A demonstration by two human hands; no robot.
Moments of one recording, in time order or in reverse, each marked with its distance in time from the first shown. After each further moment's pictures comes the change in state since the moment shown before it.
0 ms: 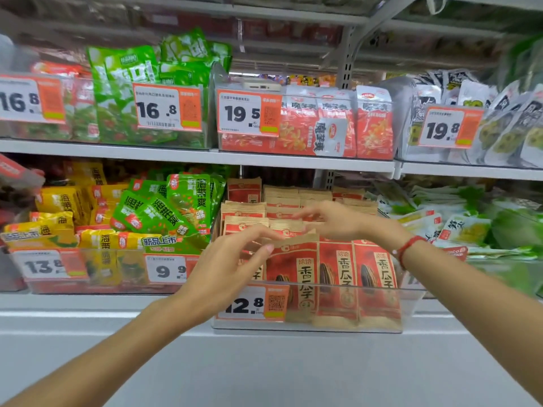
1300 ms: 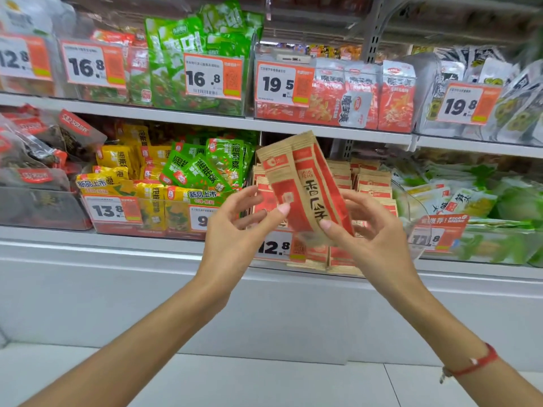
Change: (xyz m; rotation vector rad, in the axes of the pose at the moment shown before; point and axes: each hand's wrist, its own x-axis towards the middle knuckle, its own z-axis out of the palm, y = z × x) left_hand -0.076 0.061 -0.021 -0.530 0.377 -0.386; right_hand -0.148 -0.114 0.056 0.755 0.697 -0.083
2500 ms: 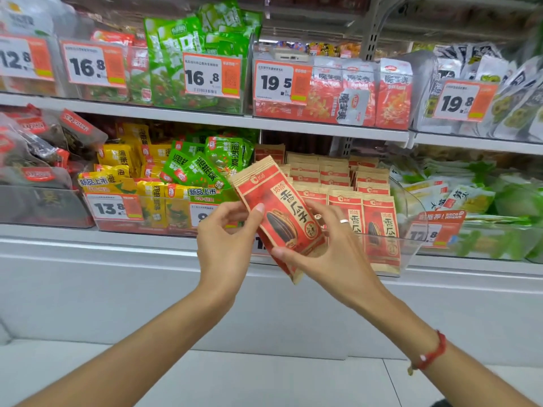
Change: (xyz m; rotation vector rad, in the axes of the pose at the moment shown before) left_hand -0.001 -0.016 0.004 0.085 0.249 0.030; right_hand -0.011 0.010 0.028 -0.330 -0.161 0.072
